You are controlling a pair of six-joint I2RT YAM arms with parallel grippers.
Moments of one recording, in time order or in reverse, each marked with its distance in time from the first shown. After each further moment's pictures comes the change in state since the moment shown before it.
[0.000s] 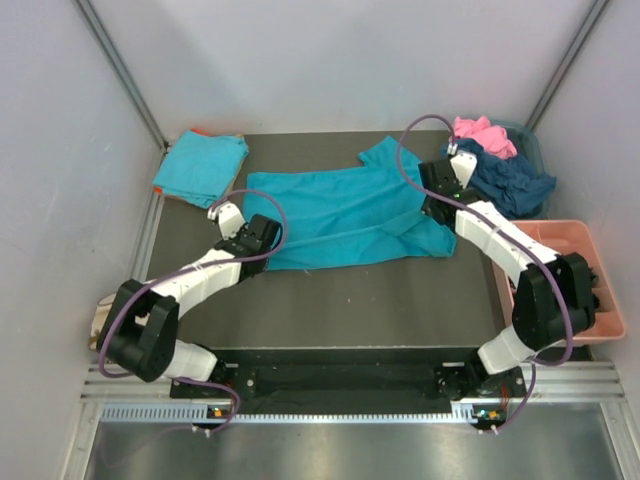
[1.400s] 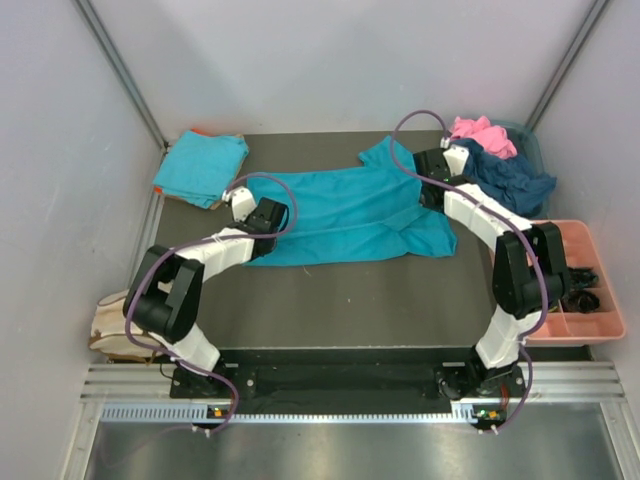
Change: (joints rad) left arm 0.050 0.229 0.149 0.101 0.066 0.120; right arm -0.044 0.220 0.149 0.004 0.013 -0.042
